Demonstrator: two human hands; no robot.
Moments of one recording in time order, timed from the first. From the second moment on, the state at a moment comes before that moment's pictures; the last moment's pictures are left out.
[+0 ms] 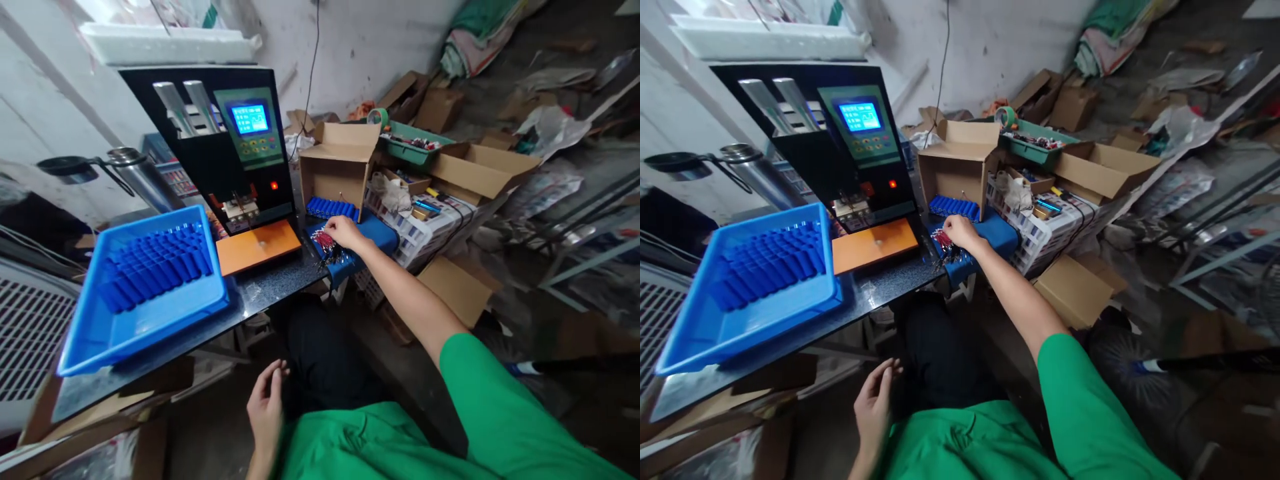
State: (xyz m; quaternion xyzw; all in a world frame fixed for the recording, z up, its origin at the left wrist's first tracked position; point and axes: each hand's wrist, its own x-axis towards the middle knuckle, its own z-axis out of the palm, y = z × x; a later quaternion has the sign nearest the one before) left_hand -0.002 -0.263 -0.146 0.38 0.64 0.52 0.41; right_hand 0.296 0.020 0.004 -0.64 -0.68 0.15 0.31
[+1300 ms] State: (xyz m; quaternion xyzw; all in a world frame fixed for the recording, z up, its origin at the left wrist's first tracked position) left_hand 0.000 -0.239 -0.148 0.35 0.66 0.43 0.51; right_hand 0.310 0.056 0.017 -0.55 -0.49 0.38 0.56
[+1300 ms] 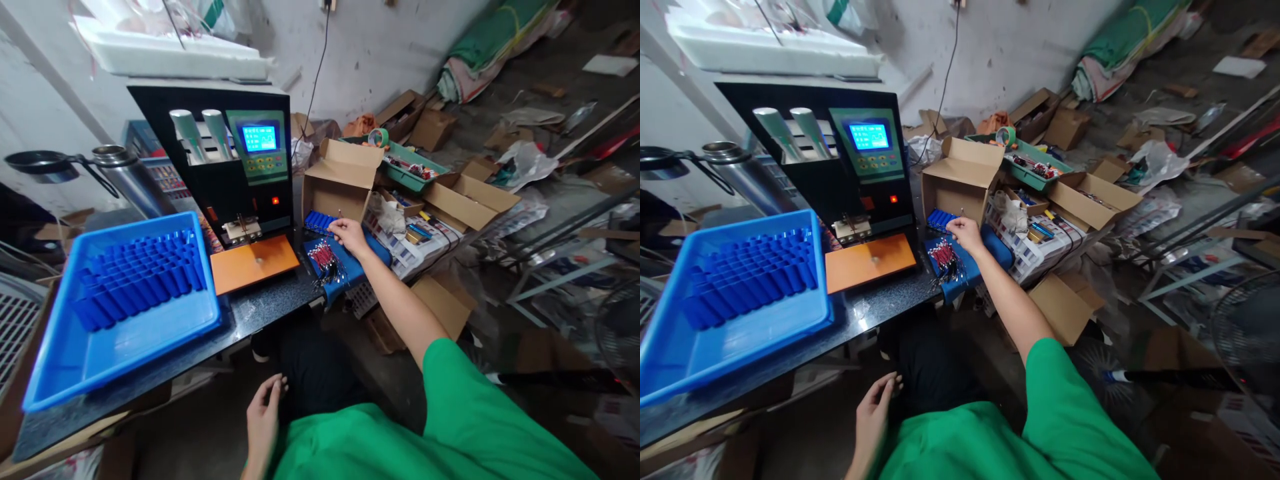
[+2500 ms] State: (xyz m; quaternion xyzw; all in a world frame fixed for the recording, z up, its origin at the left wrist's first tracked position) left_hand 0.022 -0.133 0.028 0.51 0.54 0.55 0.38; right_hand 0.172 -0.089 0.031 -0.39 -0.42 0.57 0.58
